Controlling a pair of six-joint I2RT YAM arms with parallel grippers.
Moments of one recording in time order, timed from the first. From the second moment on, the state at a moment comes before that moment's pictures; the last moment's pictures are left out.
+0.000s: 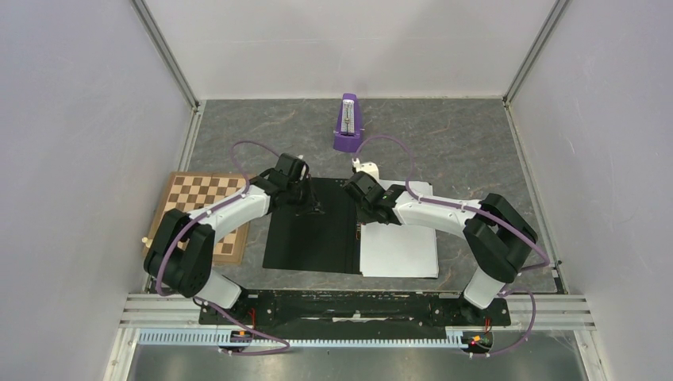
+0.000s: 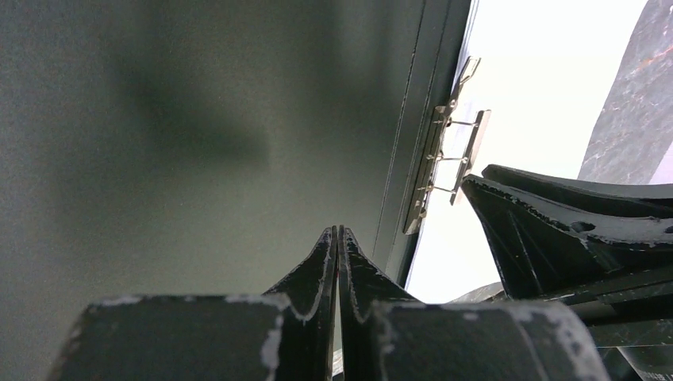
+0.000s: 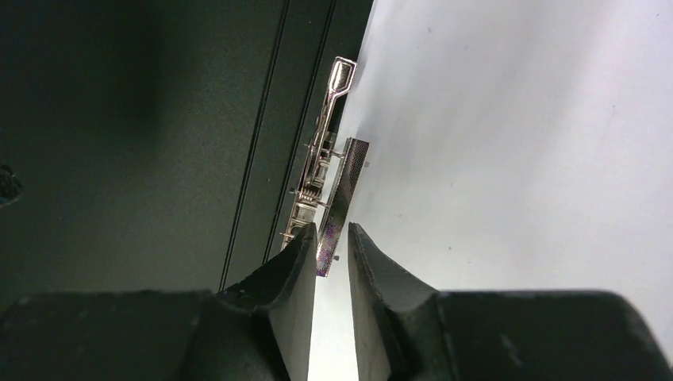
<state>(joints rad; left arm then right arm) -0.50 1.49 0.87 -0.34 0.22 -0.74 0.86 1.69 1.05 -0.40 0.34 0.56</state>
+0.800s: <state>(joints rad) -0.50 1.52 0.92 -0.34 0.22 -0.74 0.81 1.66 0.95 -0.27 0.29 0.55</state>
